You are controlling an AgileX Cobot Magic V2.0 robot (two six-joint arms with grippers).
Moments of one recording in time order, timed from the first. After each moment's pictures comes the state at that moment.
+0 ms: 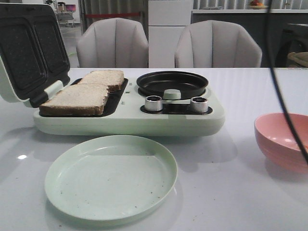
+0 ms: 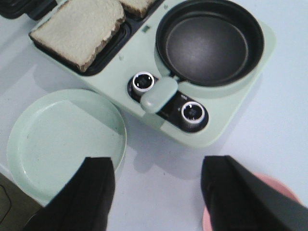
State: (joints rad) left arm -0.78 0.59 -0.63 0.21 0.89 -0.35; right arm 0.47 1.22 -1.20 0.06 0.82 -0.04
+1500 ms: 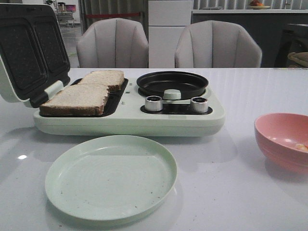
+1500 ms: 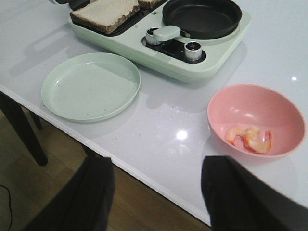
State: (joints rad) left arm -0.78 0.59 -0.62 0.21 0.88 -0.35; right arm 0.47 0.14 -0.47 0.09 0.83 -0.03
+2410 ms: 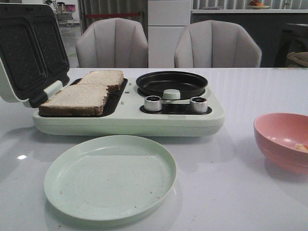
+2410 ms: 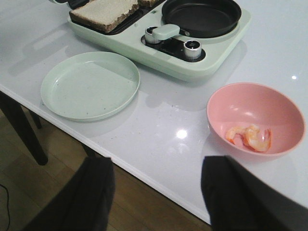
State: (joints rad) left arm -0.31 1.14 -0.97 0.03 1.10 0.02; right arm 0.47 0.14 -0.47 0.09 0.84 -0.03
